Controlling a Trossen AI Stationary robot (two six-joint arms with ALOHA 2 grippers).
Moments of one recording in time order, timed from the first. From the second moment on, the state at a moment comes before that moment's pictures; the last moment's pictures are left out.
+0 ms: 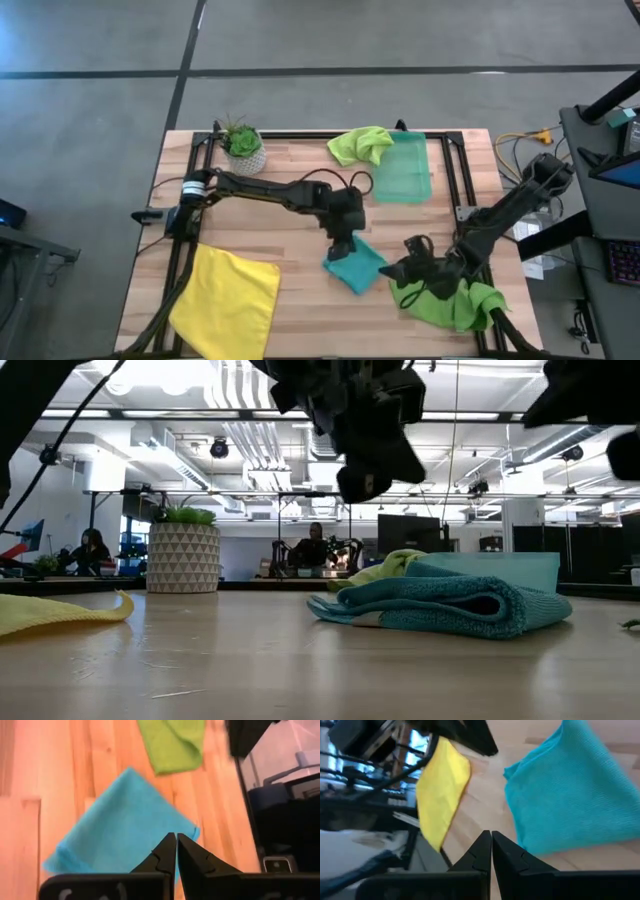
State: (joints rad) left arm 0.00 2.05 1.67 -0.47 0.49 -0.18; right arm 0.74 1.29 0.62 -0.01 0.68 1.71
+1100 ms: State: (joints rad) left arm -0.04 2.12 1.49 -0.55 0.27 -0.21; right arm 0.31 1.55 0.75 -0.39 0.25 1.33
